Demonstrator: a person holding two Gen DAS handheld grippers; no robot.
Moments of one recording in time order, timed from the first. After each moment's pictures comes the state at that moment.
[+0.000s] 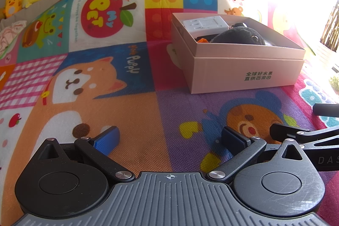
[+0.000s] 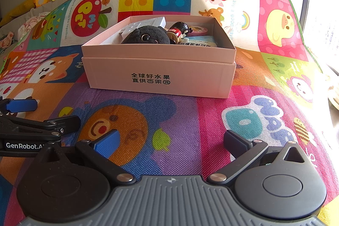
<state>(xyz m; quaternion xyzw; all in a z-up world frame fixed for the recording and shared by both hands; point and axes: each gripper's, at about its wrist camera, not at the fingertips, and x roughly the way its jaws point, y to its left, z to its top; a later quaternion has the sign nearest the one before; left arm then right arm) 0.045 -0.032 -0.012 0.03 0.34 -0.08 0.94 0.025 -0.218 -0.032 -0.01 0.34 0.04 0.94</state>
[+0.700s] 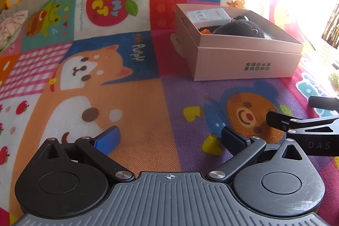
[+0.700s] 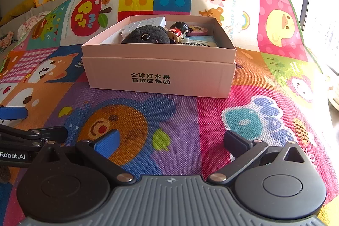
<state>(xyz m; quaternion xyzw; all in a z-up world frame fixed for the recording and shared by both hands) 0.032 -0.025 -0.005 0.02 0.38 -0.08 0.92 0.025 -0.216 -0.032 -0.01 0.34 0.04 0.94</state>
